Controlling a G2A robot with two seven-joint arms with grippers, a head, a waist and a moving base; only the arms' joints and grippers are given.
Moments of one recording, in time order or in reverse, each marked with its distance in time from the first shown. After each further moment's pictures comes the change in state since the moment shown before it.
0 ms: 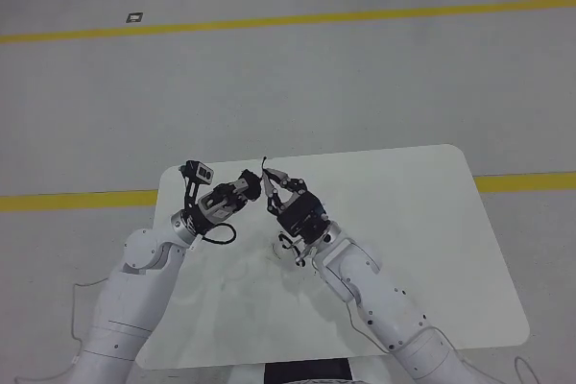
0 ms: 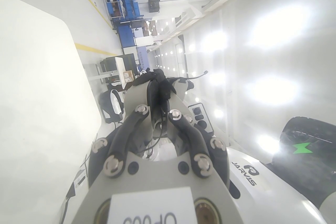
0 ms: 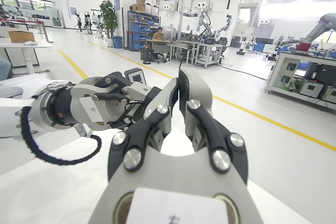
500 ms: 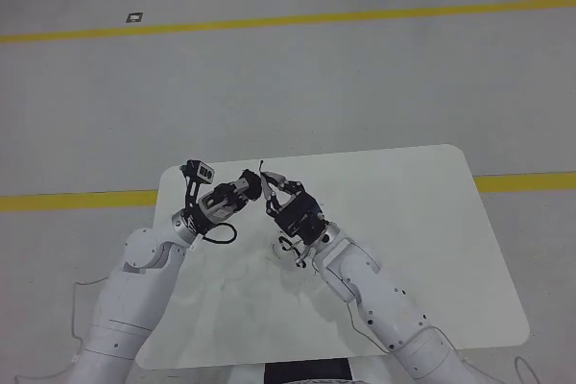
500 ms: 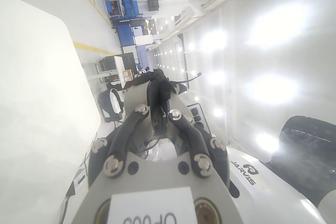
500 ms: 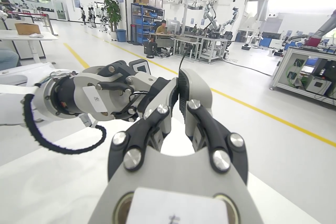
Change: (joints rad) left arm -0.007 0.004 0.010 0.004 -0.008 -0.003 -0.001; right arm 0.001 0.001 0.001 0.006 0.000 -0.021 0.028
